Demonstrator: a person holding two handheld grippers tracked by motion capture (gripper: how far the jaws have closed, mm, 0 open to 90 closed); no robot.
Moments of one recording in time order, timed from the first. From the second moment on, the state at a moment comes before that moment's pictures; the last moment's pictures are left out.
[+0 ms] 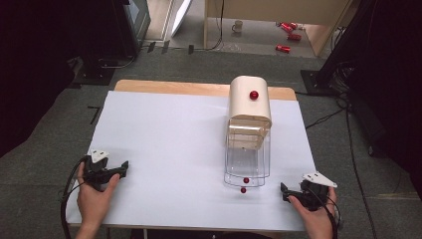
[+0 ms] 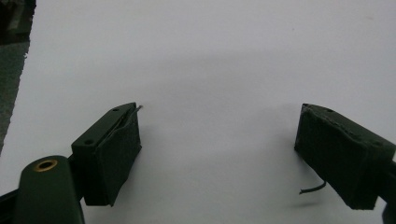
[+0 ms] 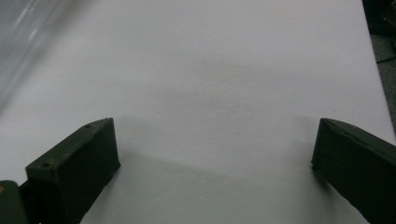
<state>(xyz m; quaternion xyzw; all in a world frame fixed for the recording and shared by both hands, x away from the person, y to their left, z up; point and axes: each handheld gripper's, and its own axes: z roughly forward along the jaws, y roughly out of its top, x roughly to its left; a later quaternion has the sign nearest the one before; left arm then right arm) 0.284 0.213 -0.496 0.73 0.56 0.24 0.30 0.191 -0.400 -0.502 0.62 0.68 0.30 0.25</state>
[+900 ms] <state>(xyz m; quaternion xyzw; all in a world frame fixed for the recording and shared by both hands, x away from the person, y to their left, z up) 0.284 0.213 -0.496 0.73 0.57 0.24 0.30 0.159 -0.312 -0.437 0.58 0.68 0.37 0.27</state>
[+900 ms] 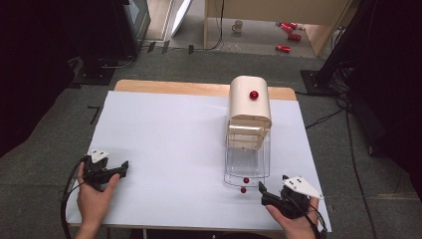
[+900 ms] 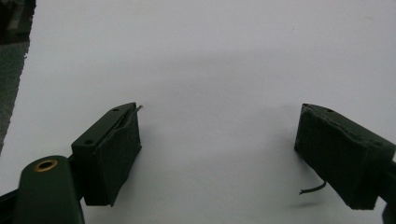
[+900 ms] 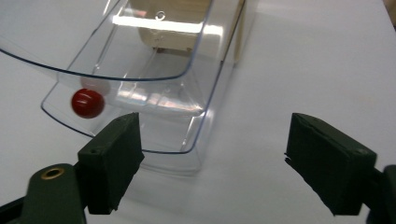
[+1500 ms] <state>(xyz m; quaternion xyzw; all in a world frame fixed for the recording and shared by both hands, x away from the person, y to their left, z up) 0.284 0.213 -0.496 0.73 0.57 0.24 0.30 0.151 -0.280 -0.434 0.58 0.67 0.39 0.24</state>
